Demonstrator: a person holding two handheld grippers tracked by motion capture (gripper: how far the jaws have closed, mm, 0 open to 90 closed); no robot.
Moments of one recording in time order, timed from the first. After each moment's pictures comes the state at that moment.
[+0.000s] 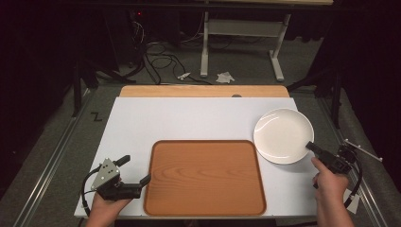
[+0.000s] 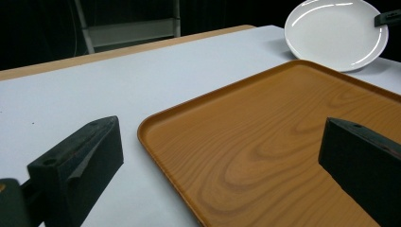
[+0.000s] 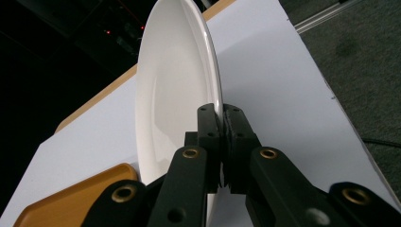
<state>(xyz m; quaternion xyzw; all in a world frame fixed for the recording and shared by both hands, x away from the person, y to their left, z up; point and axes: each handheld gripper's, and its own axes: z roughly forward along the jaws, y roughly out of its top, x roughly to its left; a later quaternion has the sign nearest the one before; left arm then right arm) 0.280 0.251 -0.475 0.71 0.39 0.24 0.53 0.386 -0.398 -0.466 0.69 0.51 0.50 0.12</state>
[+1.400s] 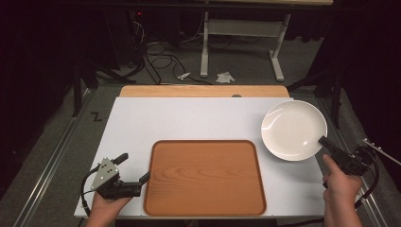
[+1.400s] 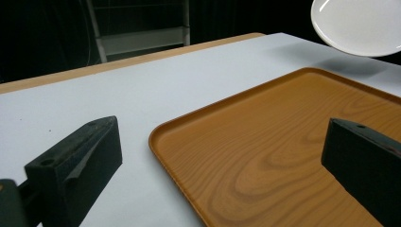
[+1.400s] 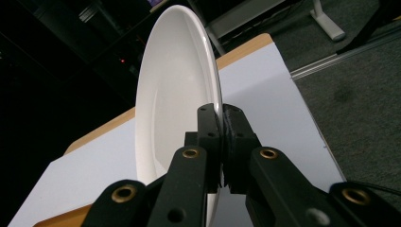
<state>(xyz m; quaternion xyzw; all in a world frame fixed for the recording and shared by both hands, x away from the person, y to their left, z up) 0.281 0.250 -0.473 0.70 0.39 0.26 0.53 0.364 -0.404 -0.428 0.65 0.49 0.55 0.18</state>
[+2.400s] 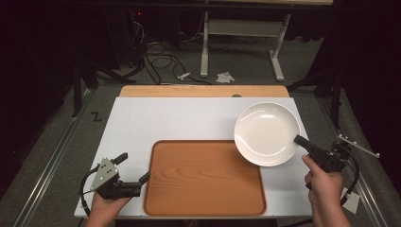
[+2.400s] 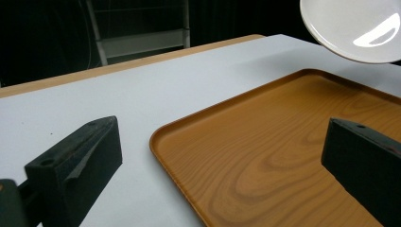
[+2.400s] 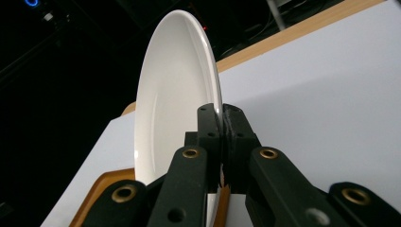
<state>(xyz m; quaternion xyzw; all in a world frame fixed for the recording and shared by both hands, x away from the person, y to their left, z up) 0.280 0.251 -0.472 0.70 0.39 0.27 0.53 0.366 -0.346 -0.419 0.60 0.55 0.57 0.09</state>
